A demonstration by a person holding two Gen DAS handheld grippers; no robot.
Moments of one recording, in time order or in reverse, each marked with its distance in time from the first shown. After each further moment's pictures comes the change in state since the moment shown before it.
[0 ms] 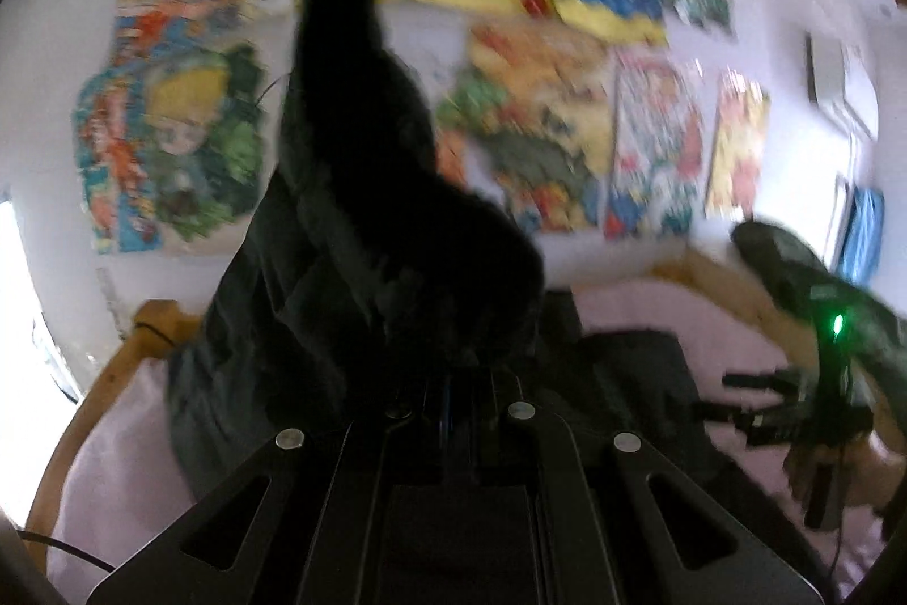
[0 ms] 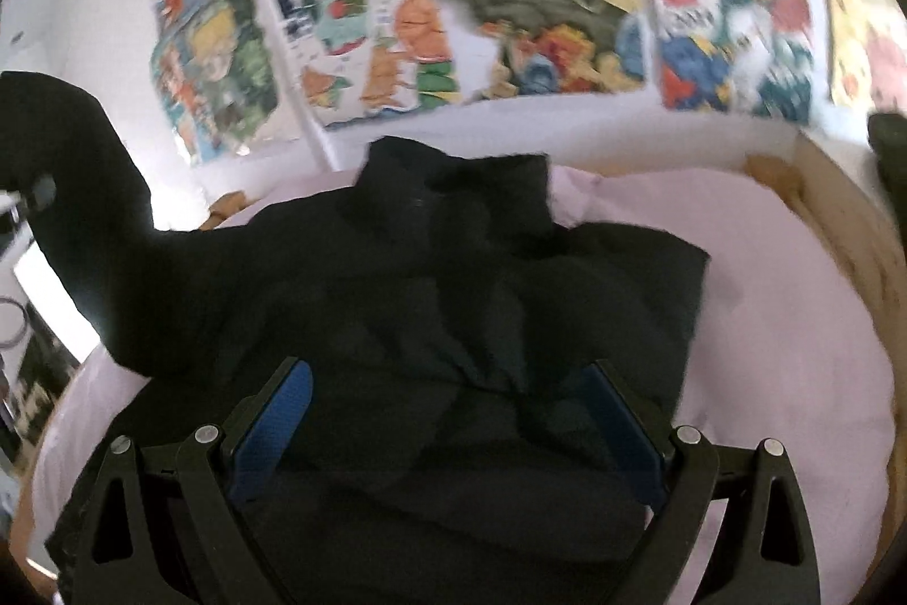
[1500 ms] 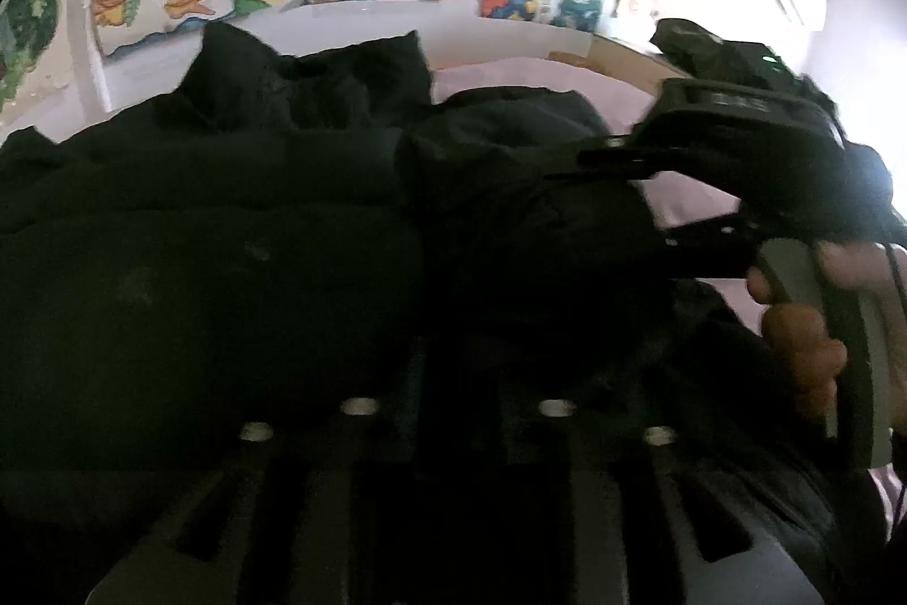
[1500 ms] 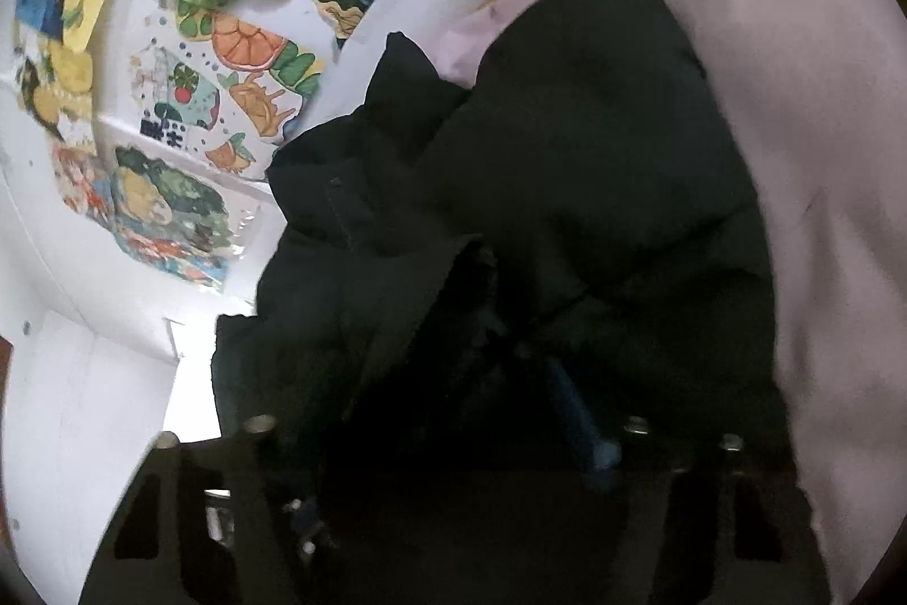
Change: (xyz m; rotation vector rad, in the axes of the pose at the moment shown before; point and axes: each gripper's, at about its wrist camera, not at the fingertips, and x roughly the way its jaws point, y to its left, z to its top) left arm 0.133 -0.076 -0.137 0.038 0.325 -0.306; right arm 0.083 -0.080 -0.032 0.654 0.145 0.307
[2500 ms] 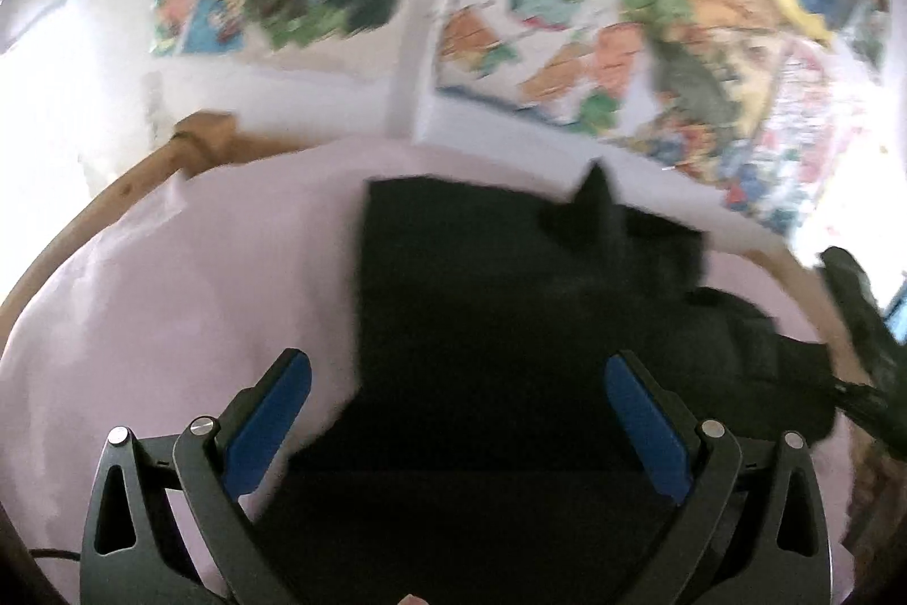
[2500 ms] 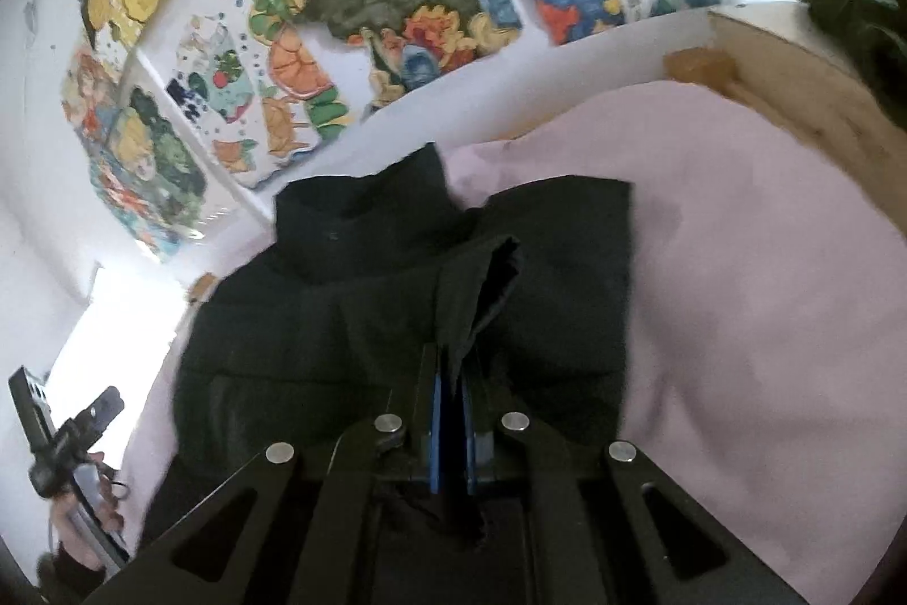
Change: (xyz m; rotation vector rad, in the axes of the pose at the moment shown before) left arm -0.151 0.178 0.010 -0.452 -0.179 0.352; right arm -0.070 0.044 -0.002 -0.358 -0.188 -0.297
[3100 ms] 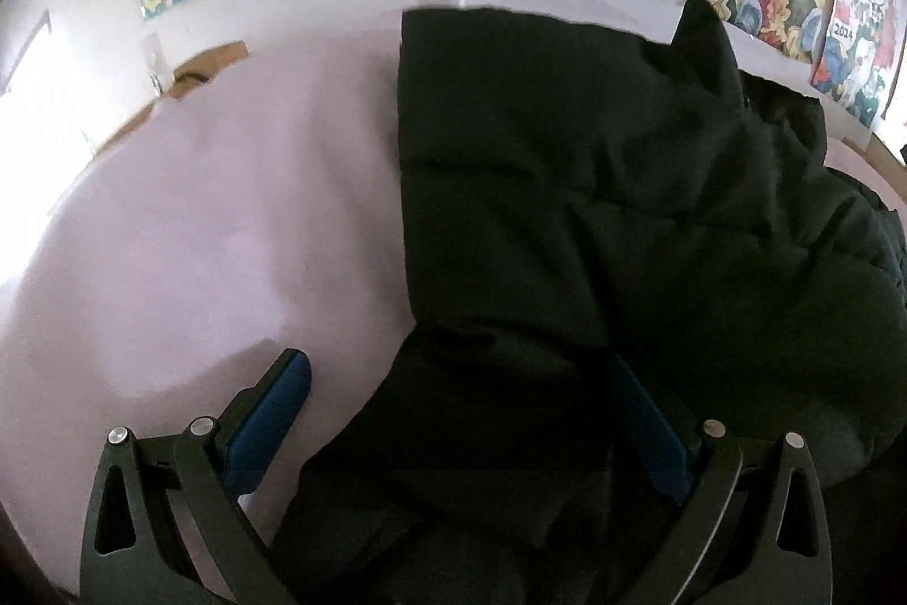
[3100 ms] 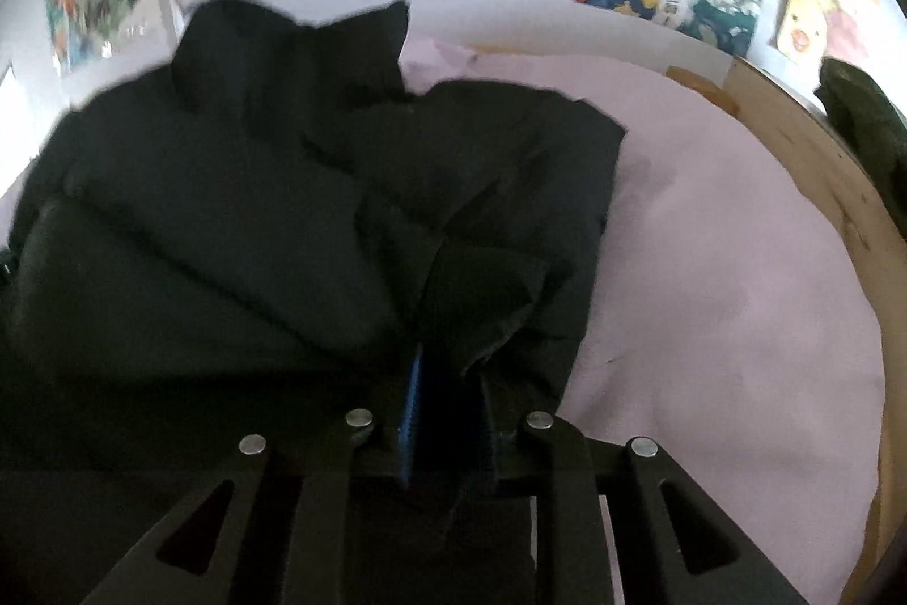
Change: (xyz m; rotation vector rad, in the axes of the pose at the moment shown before) left arm 0.097 0.027 -0.056 0.130 0.162 0.149; right arm 0.085 0.009 -0.050 -0.407 0.125 -0.356
